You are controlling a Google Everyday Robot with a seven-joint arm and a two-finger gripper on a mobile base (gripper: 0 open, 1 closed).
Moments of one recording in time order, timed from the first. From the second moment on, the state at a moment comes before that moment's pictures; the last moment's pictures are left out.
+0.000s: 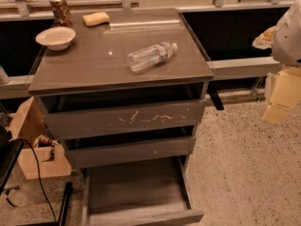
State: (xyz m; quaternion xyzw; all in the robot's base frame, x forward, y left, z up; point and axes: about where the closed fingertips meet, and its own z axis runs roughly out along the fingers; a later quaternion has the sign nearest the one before) arm 0.438 -0.217 0.977 -0.60 0.78 -0.04 0.16
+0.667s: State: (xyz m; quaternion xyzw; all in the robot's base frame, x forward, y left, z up) arm 0.461 -0.205 0.978 -0.62 0.77 -0.04 0.18
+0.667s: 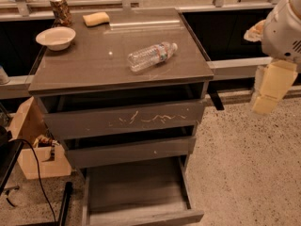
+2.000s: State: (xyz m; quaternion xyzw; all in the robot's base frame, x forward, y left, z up) arm 0.570 -0.121 0.974 -0.71 0.64 -0.07 0.29
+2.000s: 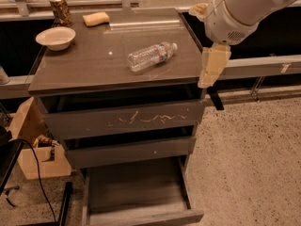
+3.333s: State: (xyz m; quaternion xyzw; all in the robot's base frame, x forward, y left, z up) arm 0.658 -0.051 0.966 -0.81 0.50 -0.10 0.30
